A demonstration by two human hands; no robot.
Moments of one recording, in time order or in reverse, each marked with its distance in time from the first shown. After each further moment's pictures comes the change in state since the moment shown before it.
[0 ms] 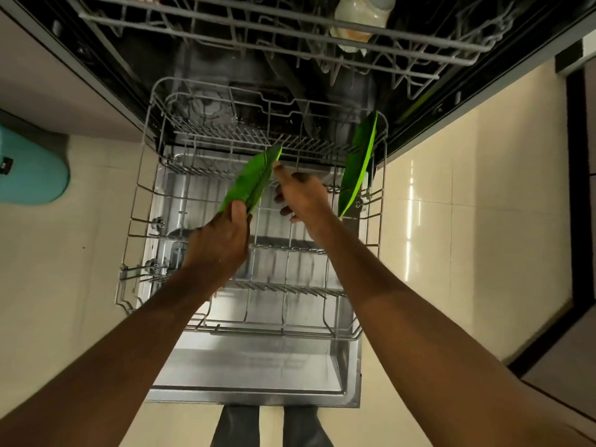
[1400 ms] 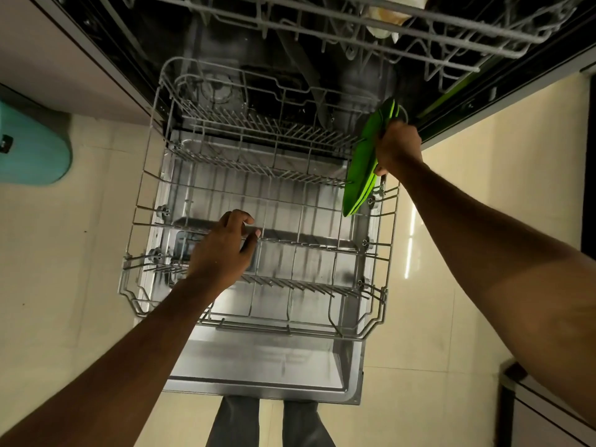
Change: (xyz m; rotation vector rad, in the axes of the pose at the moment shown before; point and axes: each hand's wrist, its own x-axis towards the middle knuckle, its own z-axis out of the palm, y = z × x) left_hand -0.015 -0.029 0.041 -0.411 -0.070 -0.125; right_hand 0.106 0.003 -0.114 -0.570 0.299 -0.051
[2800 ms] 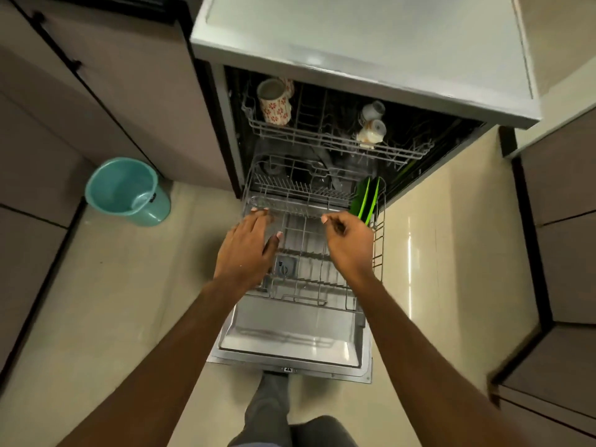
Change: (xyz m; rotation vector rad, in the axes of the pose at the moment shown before) left_hand -0.170 0.081 -0.247 0.119 0.120 0.075; right_hand -0.405 -0.125 -0.072 0.430 0.201 -0.350
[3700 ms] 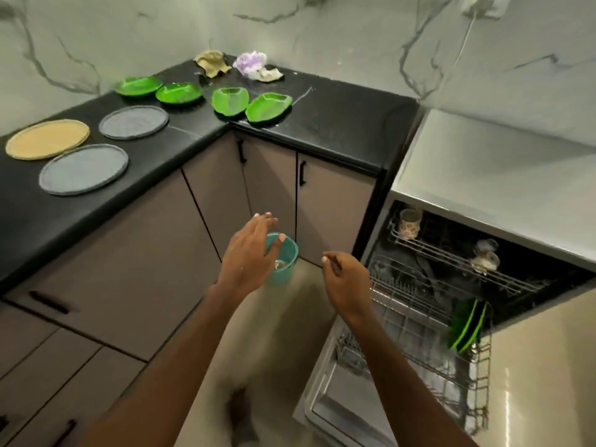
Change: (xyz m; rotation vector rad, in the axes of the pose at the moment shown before) left_hand -0.189 -0.141 -0.323 -0.003 0.516 -0.172; right_hand -0.179 -0.297 0.108 0.079 -0.124 -0.541
